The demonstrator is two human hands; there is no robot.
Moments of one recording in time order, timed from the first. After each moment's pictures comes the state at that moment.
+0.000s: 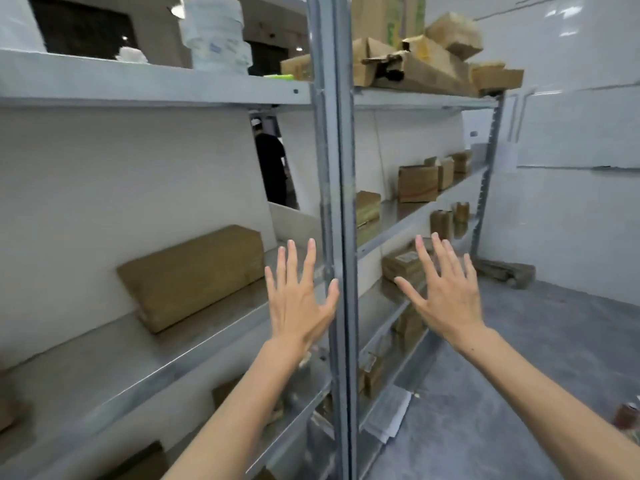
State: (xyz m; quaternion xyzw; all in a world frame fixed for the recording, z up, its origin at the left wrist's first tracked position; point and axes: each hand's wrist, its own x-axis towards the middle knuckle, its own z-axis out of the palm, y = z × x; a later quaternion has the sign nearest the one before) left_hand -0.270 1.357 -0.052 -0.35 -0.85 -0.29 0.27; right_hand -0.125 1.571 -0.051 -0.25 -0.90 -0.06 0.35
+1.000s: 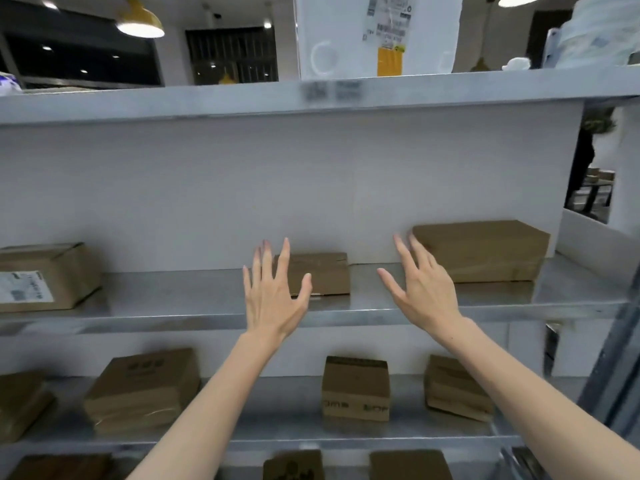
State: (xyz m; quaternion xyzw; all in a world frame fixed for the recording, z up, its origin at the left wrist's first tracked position) left_hand -0.179 0.925 -0.037 0.09 -0.91 -0.14 0.37; right_hand -0.249 1.182 -0.023 0.20 -0.92 0.15 0.32
